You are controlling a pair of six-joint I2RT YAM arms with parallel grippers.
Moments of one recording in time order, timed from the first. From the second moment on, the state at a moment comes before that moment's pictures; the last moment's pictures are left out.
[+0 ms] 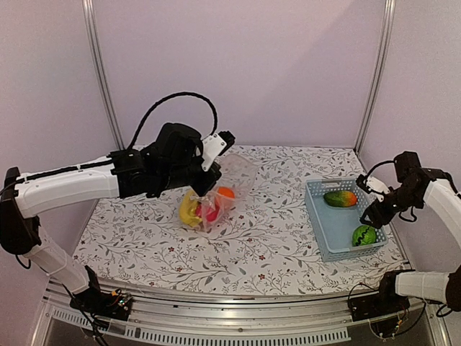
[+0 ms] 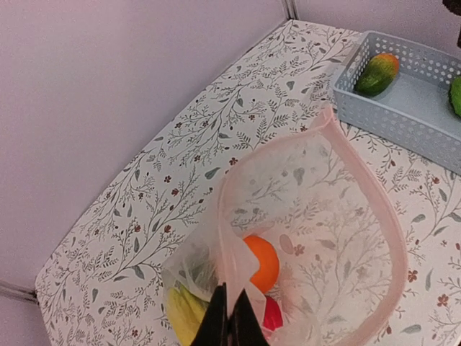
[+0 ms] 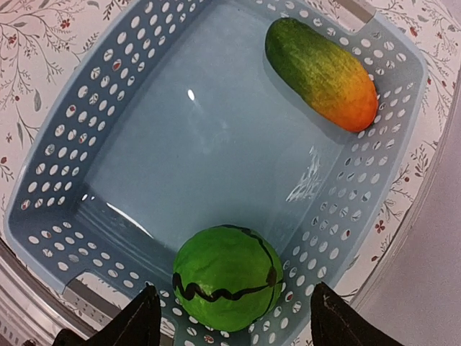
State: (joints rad) left arm -0.98 1.49 1.27 -0.33 -0.35 0.19; right arm -0.07 1.04 0.87 -0.96 -0.24 -0.69
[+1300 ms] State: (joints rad) left arm -1.03 1.49 1.26 -0.33 -0.40 0.21; right arm -0.07 1.24 0.76 -0.93 -0.12 -0.69
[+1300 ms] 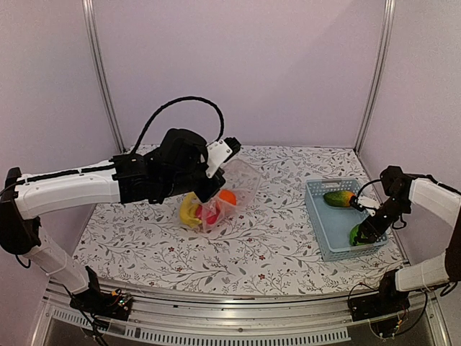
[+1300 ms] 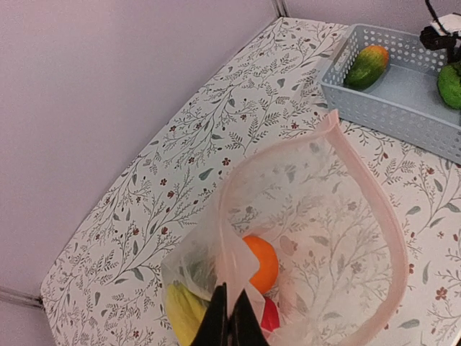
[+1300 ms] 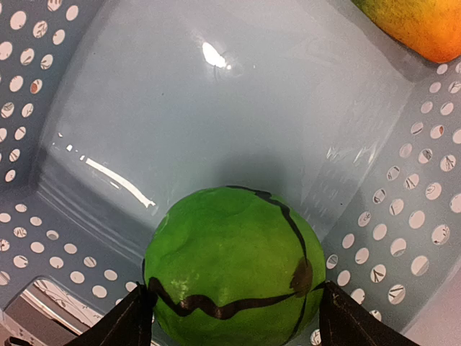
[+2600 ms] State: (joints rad) left arm -1.04 1.50 1.26 -0.33 -0.41 0.21; right arm 0.19 1.22 1.06 -0.90 -0.36 -0.54
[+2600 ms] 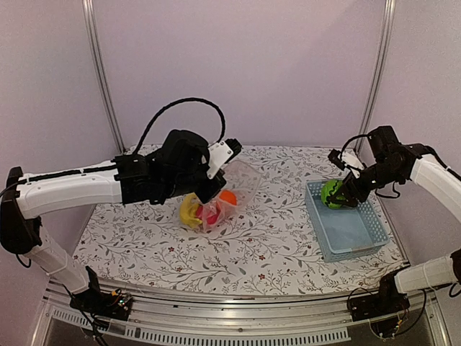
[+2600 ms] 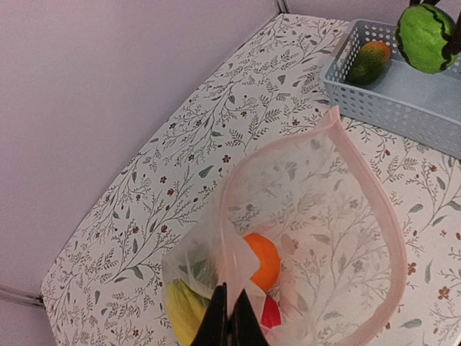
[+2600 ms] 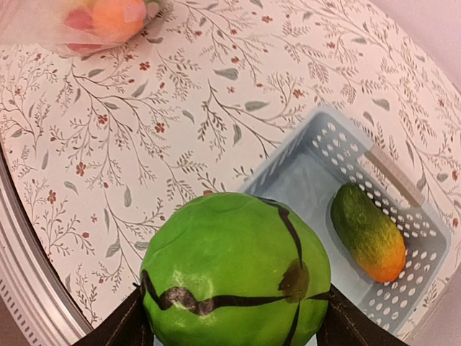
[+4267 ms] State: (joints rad) left arm -1.04 1.47 1.22 -0.27 -0.51 0.14; right arm 0.84 1.65 1.50 -0.44 -0.34 -0.56
